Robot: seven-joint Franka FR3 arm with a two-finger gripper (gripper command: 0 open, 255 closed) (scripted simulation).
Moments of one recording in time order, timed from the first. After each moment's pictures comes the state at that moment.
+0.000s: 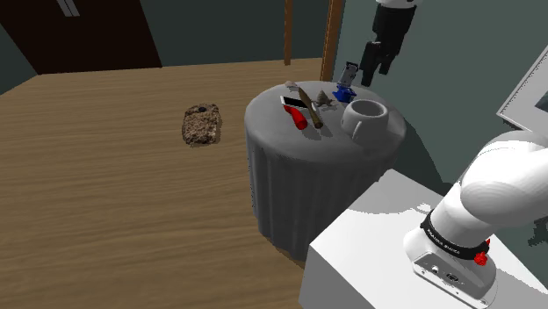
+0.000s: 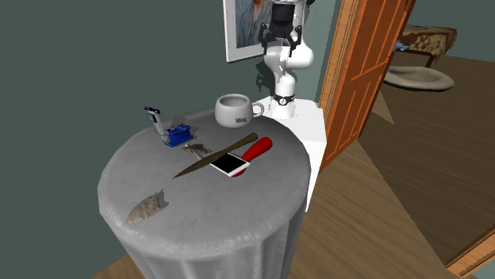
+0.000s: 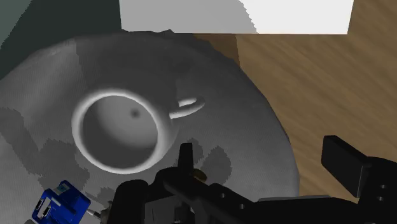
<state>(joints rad) 0.00 -0.76 -0.03 -2.39 -0.07 1.65 -0.08</state>
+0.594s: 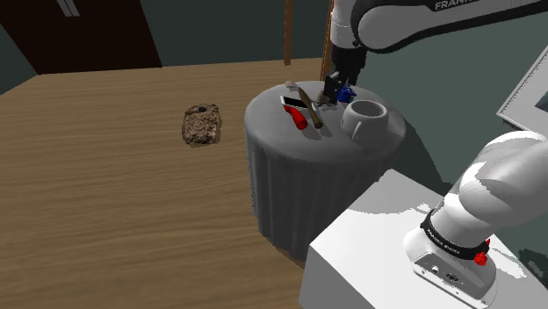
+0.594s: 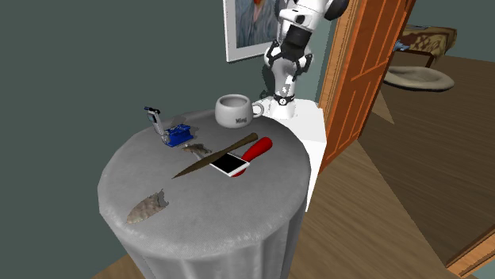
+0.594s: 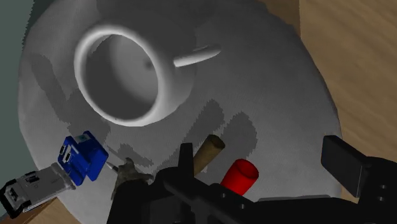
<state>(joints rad) -0.03 -0.61 0.18 -2.46 -0.23 1.93 0.13</state>
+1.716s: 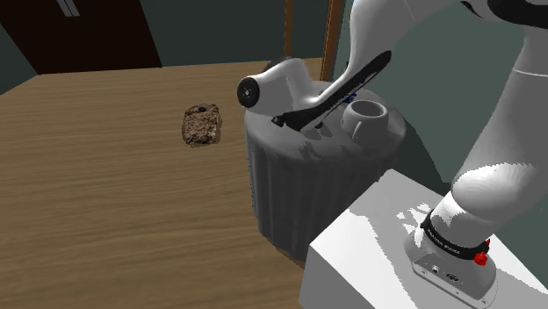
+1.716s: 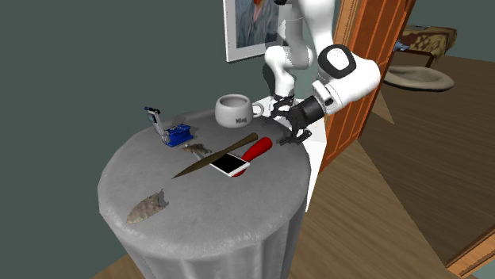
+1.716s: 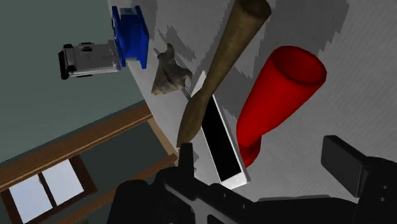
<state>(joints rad) -0.17 0.21 0.55 -2.14 -1.23 1.88 0.96</state>
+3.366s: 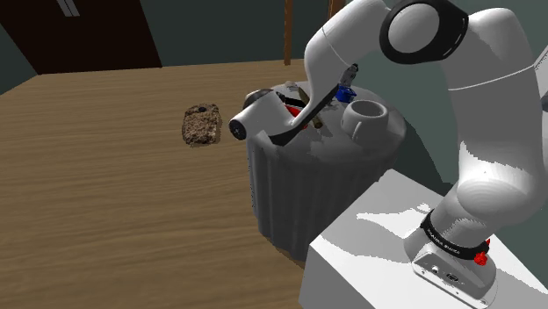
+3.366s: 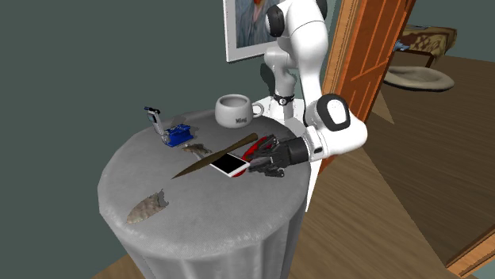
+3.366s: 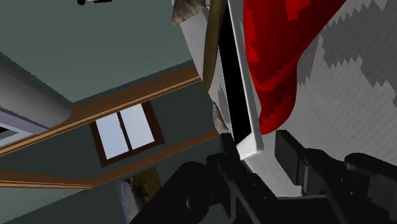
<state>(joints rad) -0.05 0.65 0.41 -1.81 -1.68 1.63 1.09</state>
